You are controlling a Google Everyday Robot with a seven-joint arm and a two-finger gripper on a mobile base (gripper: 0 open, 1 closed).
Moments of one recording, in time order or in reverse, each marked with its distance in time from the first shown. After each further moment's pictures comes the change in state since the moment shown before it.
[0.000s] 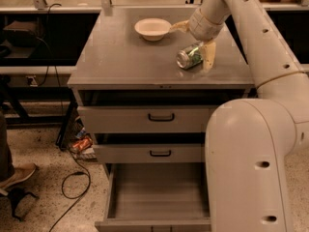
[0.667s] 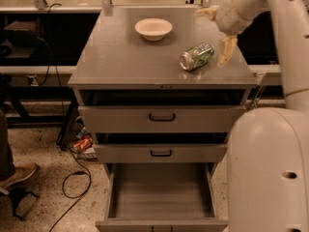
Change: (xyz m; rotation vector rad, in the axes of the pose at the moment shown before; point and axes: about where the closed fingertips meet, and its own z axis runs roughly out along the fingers) arm 0.038 0.015 -0.052 0.186 -0.017 0.192
